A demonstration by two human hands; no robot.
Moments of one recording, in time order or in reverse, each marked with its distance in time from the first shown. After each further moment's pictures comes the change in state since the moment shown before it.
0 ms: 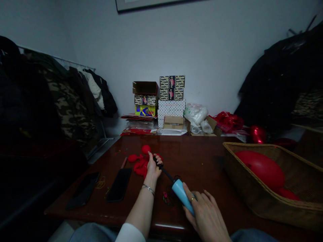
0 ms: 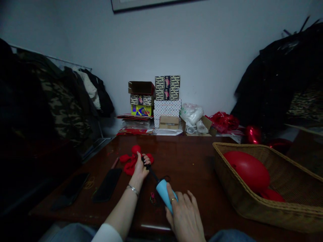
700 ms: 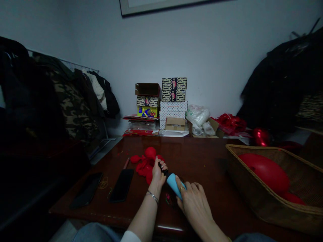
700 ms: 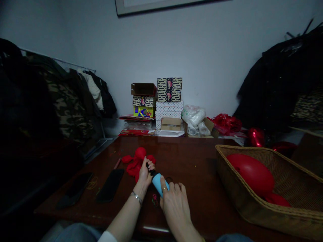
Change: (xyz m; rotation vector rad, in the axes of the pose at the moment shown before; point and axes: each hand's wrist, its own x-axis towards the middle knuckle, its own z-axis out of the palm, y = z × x) left_hand -0.020 -0.015 -0.006 0.029 0.005 0.031; right_hand 0.045 -0.035 -0.003 -0.200 -0.072 0.007
